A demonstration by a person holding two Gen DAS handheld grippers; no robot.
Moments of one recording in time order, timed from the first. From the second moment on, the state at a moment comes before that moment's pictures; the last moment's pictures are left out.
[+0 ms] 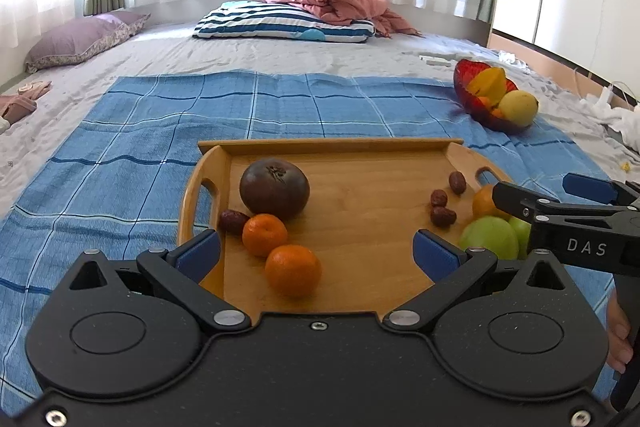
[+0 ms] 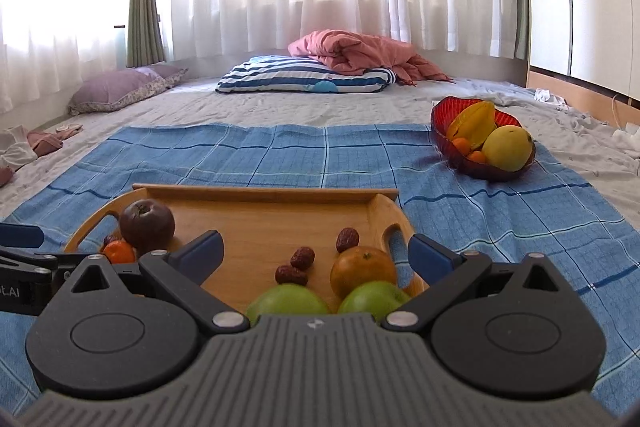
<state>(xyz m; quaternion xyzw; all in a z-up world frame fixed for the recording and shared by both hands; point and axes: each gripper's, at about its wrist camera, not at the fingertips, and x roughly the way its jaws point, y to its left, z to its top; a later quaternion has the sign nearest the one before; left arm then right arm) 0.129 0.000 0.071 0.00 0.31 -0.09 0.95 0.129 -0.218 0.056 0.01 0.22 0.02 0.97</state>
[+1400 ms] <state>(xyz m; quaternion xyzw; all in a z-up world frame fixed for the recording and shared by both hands) 0.080 0.001 0.016 -0.02 0.34 -0.07 0.94 0.063 -0.212 0.007 0.02 0.20 0.01 0.98</state>
